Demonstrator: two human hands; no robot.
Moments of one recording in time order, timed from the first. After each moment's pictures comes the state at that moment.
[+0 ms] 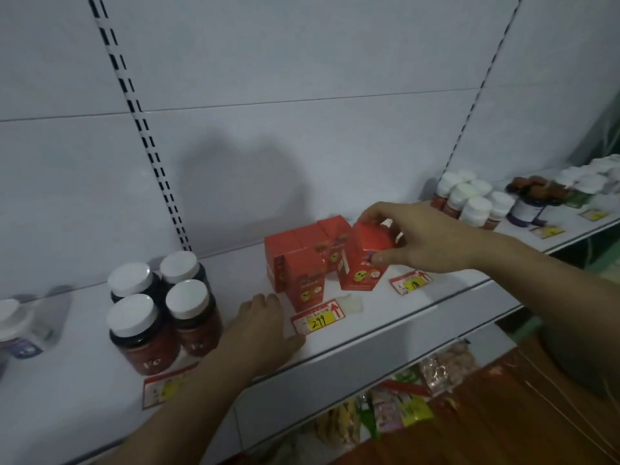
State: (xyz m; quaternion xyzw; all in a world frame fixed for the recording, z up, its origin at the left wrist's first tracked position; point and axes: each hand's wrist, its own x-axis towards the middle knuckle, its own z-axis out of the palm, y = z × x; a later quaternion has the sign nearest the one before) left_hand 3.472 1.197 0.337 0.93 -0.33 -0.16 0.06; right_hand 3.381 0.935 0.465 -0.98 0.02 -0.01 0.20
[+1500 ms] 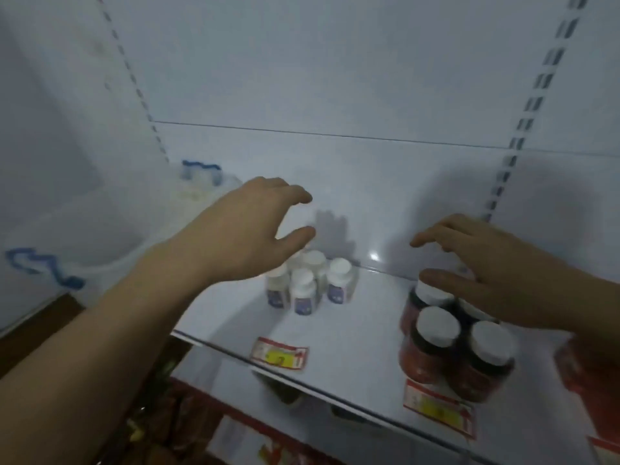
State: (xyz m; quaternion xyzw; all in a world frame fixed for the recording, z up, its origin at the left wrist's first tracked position) left_hand 3.496 1.523 0.529 0.97 -0.17 0.16 0.04; right_hand 3.529 1.204 0.488 -0.94 -0.31 -0.04 0.11
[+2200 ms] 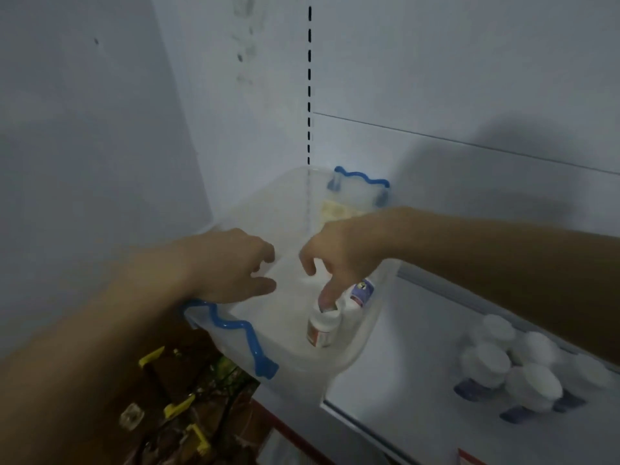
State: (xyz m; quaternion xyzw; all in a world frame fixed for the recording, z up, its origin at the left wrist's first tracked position) left_hand 3.543 1.863 0.492 0.99 -0.02 -0.15 -0.02; right_hand 3.661 1.703 0.490 -0.81 -0.53 0.19 -0.17
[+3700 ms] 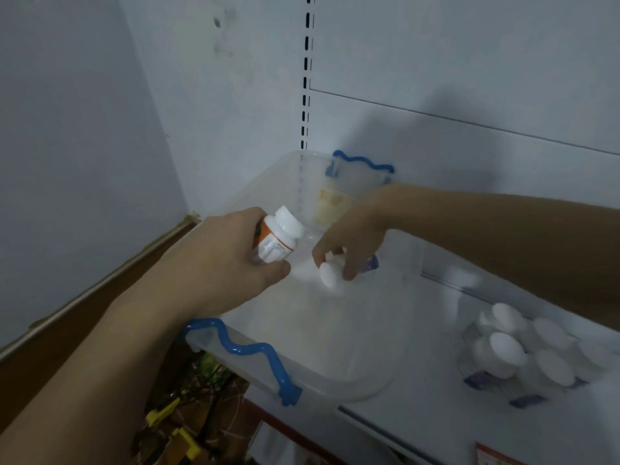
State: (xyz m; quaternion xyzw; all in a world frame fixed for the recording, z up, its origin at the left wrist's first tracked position) left_hand 3.540 1.878 0.471 0.97 0.03 0.06 0.22; right_hand 3.717 1.726 0.468 -0.78 -0.47 0.31 -0.26
